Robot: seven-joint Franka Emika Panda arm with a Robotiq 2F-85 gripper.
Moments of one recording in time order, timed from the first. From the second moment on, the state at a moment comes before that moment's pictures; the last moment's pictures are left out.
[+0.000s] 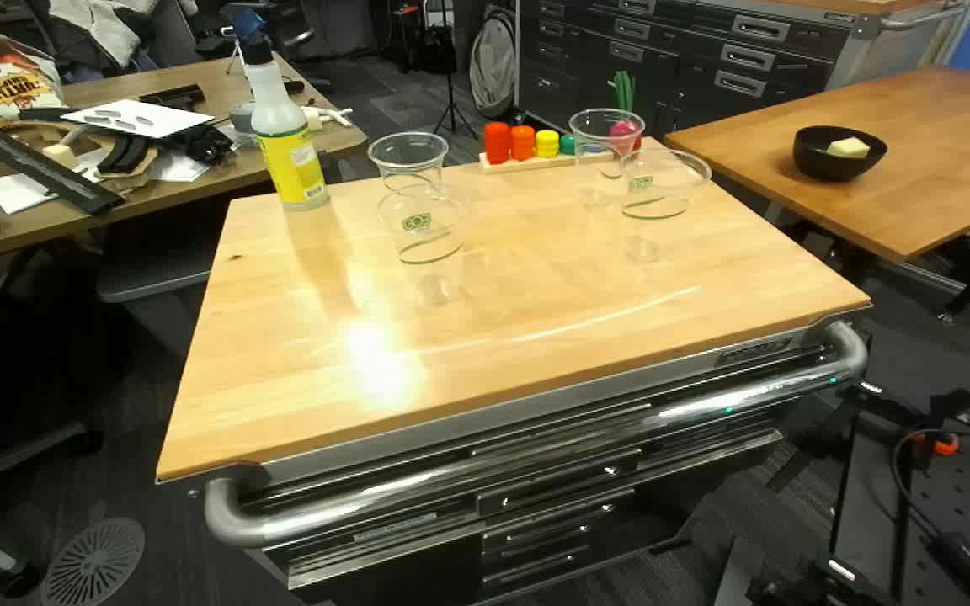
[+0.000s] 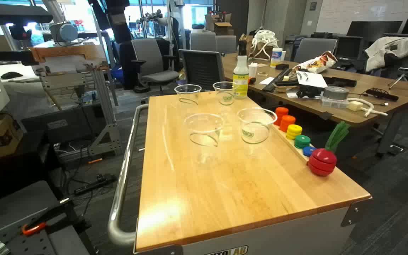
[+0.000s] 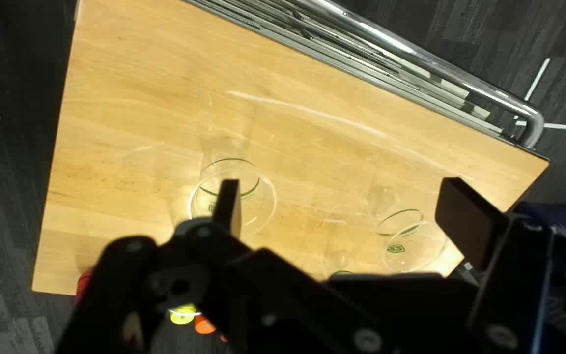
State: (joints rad) arm -0.04 -0.82 -0.08 -2.57 0.07 1.95 0.08
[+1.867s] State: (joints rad) arm -0.13 -0.19 -0.17 -2.25 0.06 2.19 0.06
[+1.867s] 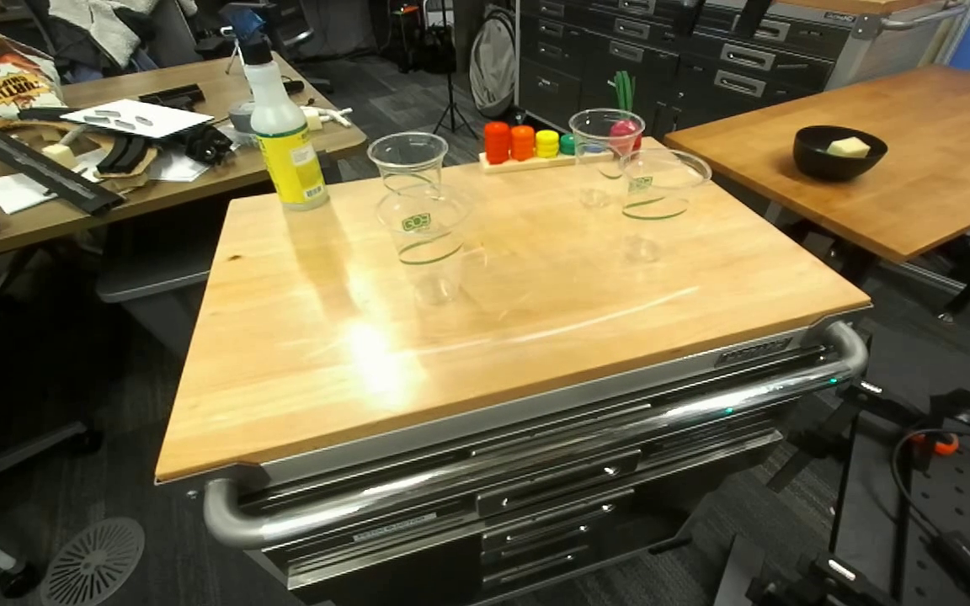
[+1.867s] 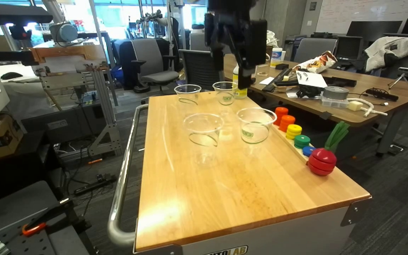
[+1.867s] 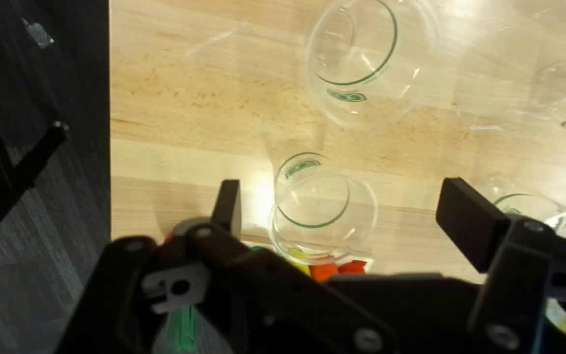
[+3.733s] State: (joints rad) arm -0.17 0.27 -0.18 -1.92 0.14 2.12 0.23
